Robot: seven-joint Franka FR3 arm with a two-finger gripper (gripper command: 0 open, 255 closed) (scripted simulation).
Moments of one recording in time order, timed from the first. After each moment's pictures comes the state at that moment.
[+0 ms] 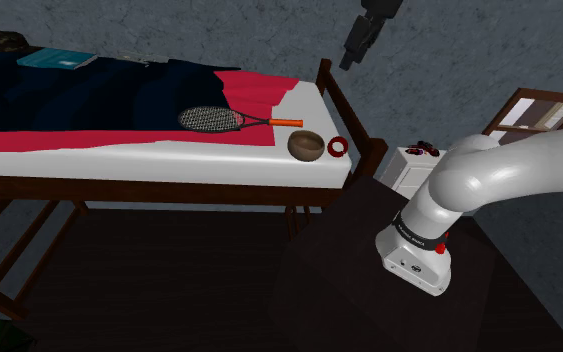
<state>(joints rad) -0.02 -0.82 0.06 -2.36 0.11 1.68 -0.16</state>
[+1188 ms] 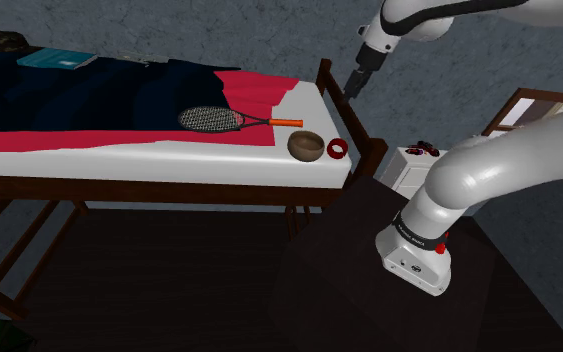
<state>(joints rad) -0.12 -0.61 -0.23 -2.57 0.01 2.06 -0.47</state>
